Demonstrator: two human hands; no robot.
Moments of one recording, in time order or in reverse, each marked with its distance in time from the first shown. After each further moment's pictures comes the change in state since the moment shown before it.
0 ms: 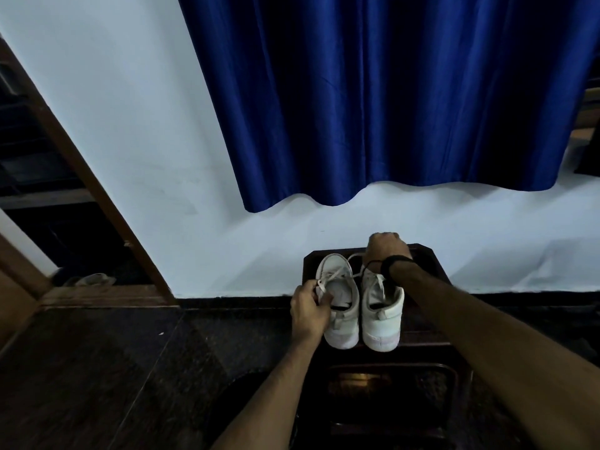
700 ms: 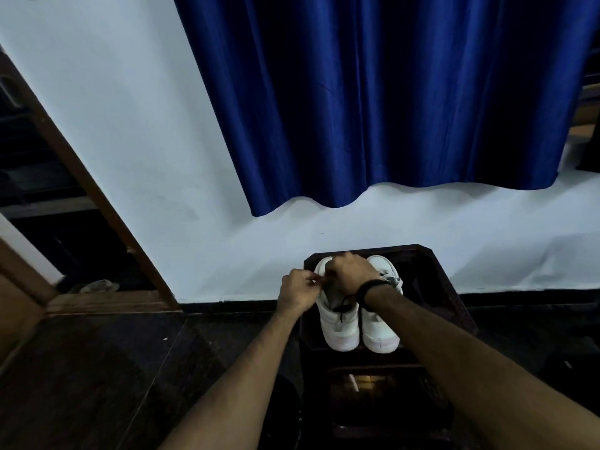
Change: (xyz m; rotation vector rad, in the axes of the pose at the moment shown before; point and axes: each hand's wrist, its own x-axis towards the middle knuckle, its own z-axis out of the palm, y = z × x) left_hand 0.044 0.023 -0.036 0.106 -0.237 -0.046; right_hand -0.032 -0.048 0.022 -0.003 -0.010 -0.383
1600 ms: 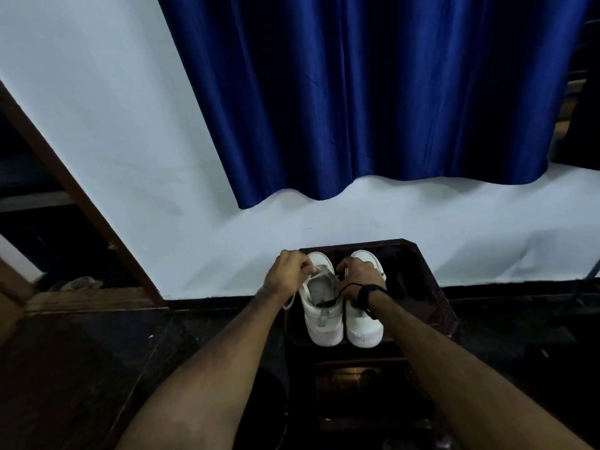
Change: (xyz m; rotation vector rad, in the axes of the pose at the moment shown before) left_hand 0.032 0.012 0.000 0.294 -0.082 0.269; right_hand -0.030 0.032 0.016 0.406 0.004 0.455
